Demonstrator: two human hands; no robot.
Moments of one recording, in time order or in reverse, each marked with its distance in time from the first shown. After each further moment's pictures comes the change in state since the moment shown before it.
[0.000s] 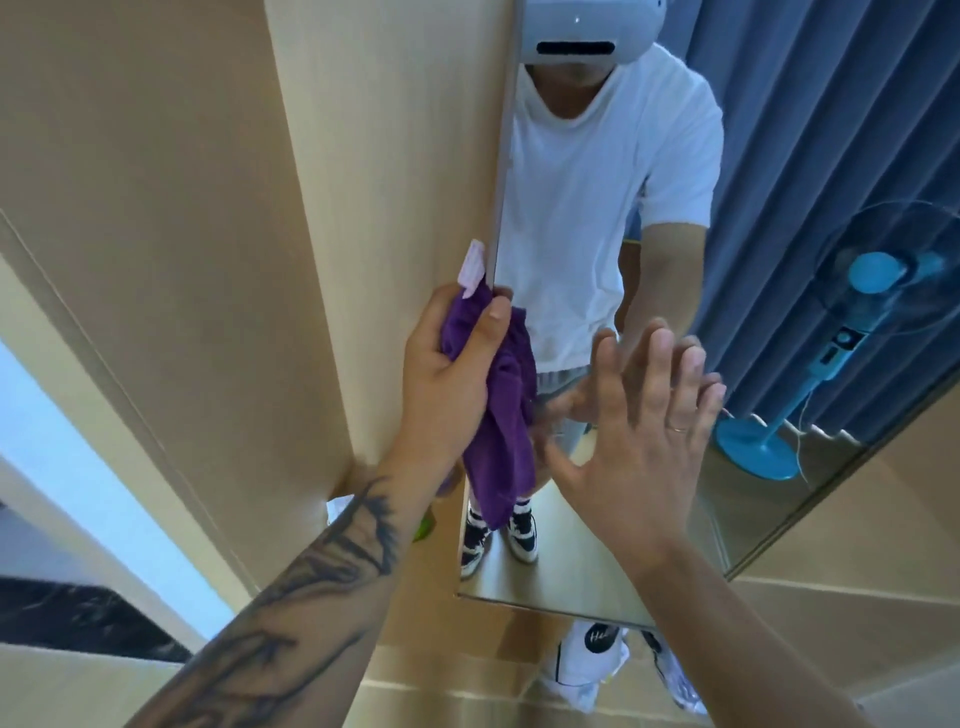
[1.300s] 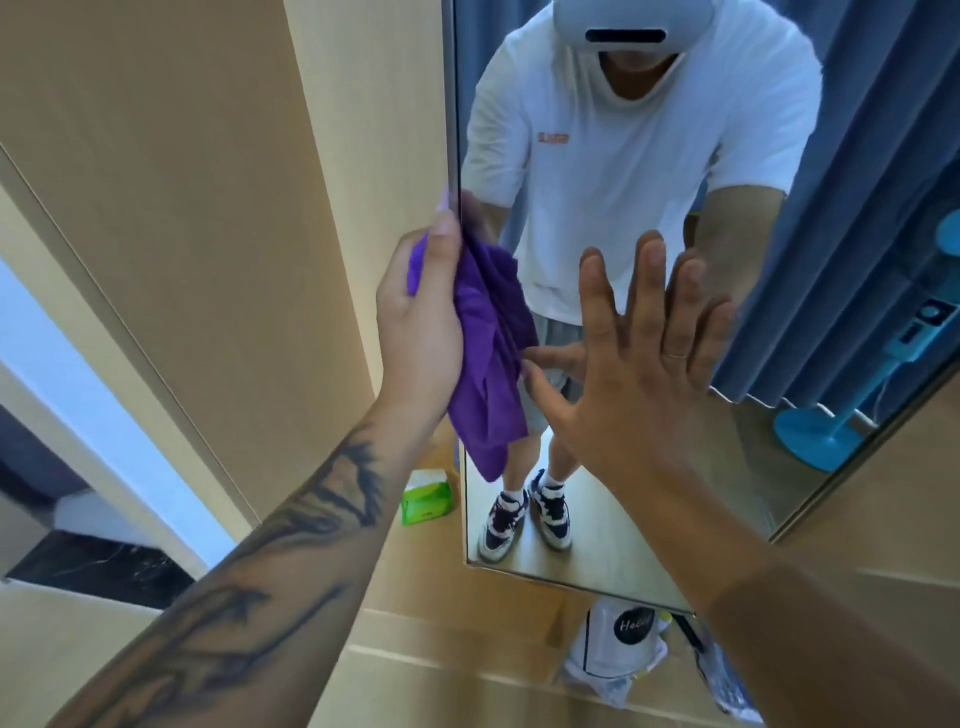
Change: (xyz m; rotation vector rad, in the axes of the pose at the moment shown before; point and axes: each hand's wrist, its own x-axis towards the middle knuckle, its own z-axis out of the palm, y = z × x) left_hand -0.020 -0.022 0.010 0.114 0.211 0.035; right_hand -0.006 0.009 0.021 0.011 0.073 -0.083
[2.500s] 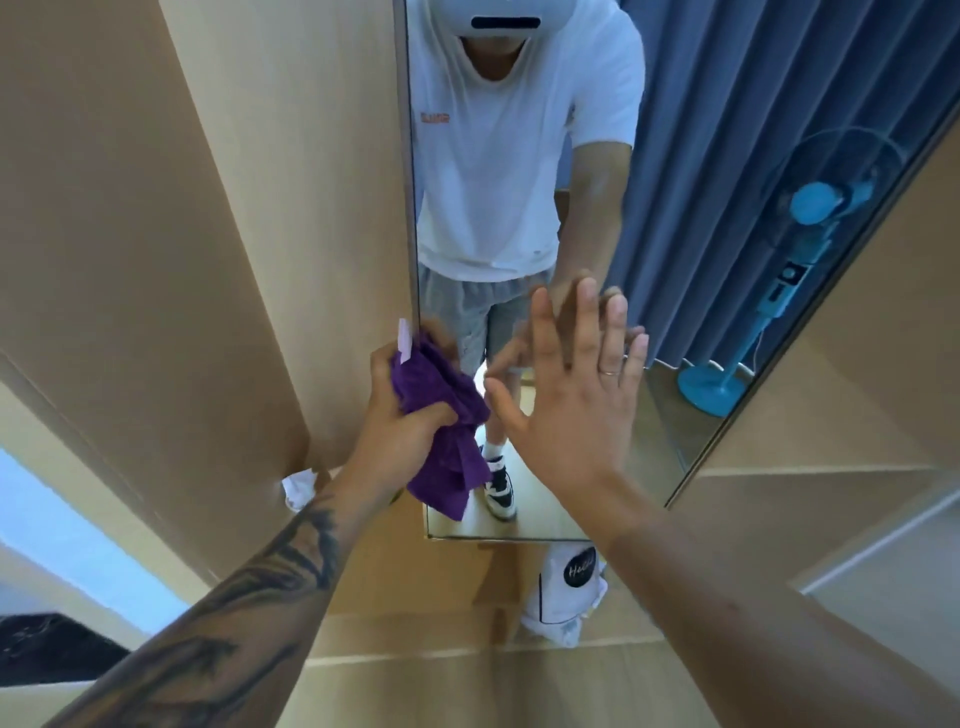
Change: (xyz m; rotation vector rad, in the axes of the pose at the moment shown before) left_hand -0.059 -0.095 -0.063 0.069 -0.419 -0.427; right_hand -0.067 -0.016 0.011 -0.101 -0.166 0.163
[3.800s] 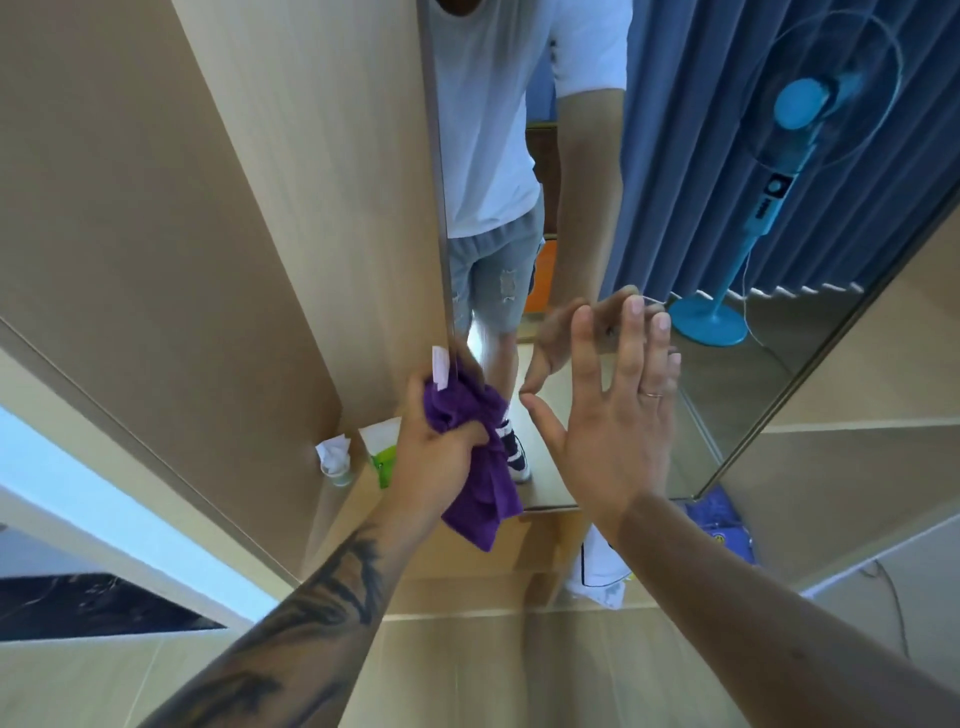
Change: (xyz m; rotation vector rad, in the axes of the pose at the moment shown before) left_hand -0.025 -0.064 0.000 -0.046 0.129 -0.152; right_hand -0.068 -0.004 0.046 0.032 -0.089 0.034
